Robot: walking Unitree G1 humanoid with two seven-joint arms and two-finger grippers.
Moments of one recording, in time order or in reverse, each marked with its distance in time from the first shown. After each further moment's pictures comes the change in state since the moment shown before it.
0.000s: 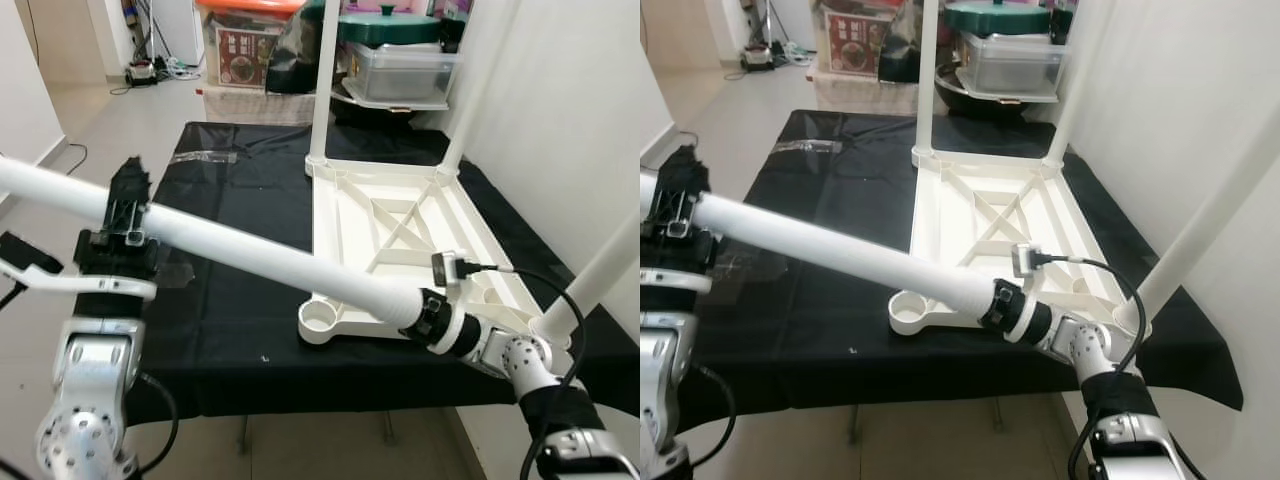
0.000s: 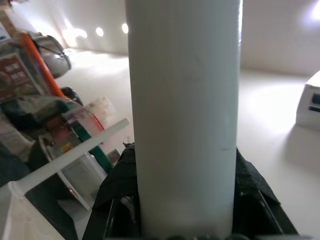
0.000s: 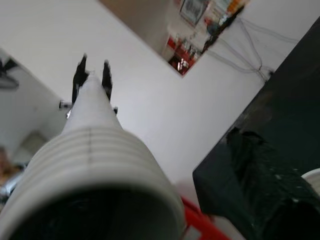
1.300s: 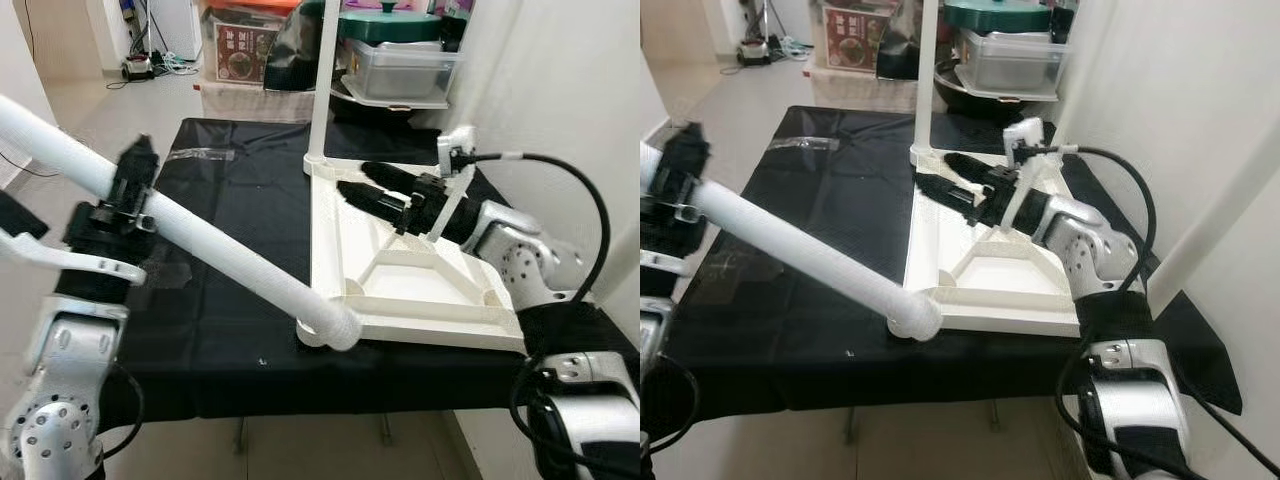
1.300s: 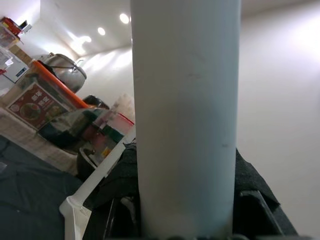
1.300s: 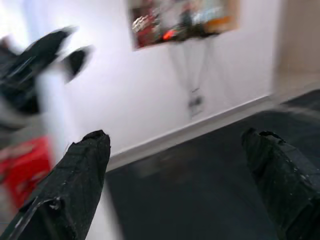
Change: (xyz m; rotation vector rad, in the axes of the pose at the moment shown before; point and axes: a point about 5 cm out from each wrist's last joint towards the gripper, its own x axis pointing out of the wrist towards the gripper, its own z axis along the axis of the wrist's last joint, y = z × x) left arm 0.004 -0.008 0.001 0.330 0.132 -0.020; right arm 0.087 0.088 0.074 -0.763 0.225 0.055
